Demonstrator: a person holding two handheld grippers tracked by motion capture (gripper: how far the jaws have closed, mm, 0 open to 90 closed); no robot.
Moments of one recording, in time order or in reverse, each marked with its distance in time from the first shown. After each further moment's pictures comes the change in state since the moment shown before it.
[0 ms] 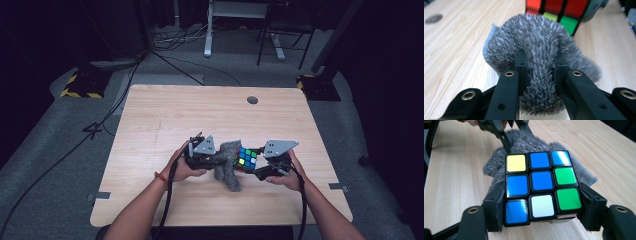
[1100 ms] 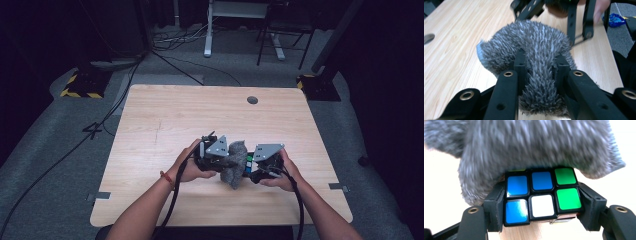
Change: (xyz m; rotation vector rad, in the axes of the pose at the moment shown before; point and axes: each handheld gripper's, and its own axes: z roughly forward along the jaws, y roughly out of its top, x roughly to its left) left arm -0.017 0.040 -0.004 0.069 -0.018 0.040; right arm 0.007 0.000 0.020 0.152 -0.031 -0.050
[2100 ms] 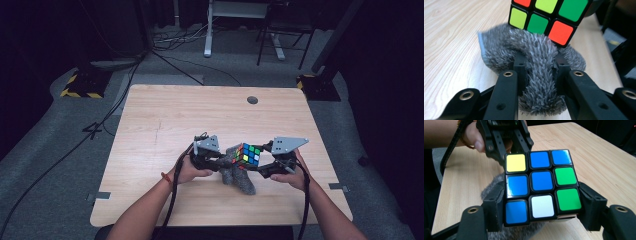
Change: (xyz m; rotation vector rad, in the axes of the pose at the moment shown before) left arm 0.022 -0.042 0.024 -0.125 -0.133 -0.212; right arm -0.014 -0.003 -0.037 -0.258 0.056 0.077
